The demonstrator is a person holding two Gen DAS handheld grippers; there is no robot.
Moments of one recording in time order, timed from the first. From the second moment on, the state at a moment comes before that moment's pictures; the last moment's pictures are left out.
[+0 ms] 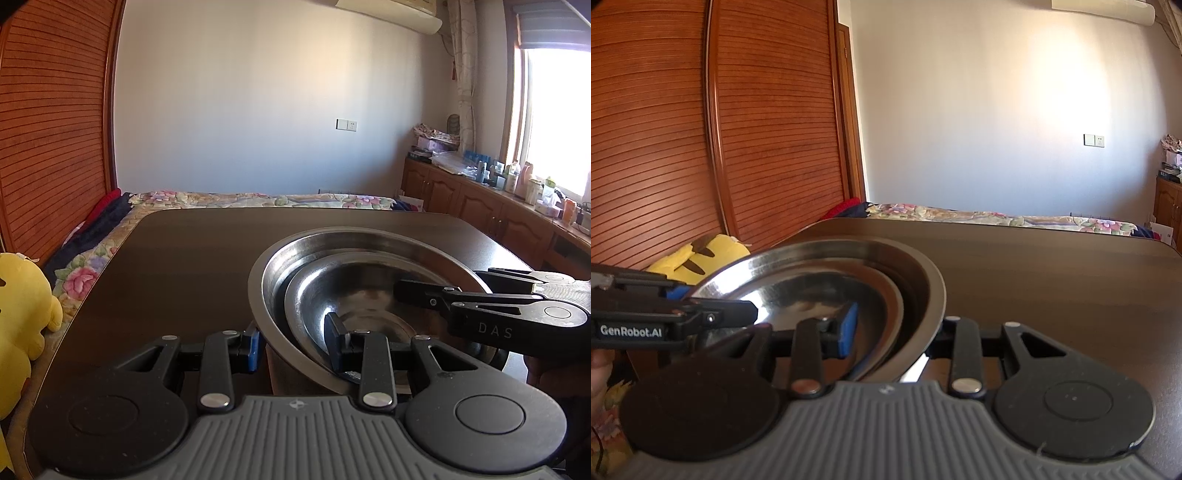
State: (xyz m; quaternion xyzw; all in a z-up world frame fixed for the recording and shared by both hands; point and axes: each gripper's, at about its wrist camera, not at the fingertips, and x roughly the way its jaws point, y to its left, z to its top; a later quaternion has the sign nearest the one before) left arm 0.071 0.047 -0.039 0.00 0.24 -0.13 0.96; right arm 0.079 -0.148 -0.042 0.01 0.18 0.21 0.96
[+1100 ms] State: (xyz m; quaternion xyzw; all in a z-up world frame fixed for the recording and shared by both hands) left arm 0.042 0.012 0.002 0.02 0.19 -0.09 0.98; right arm 0.028 -0.207 -0.003 0.02 0.11 0.11 0.99
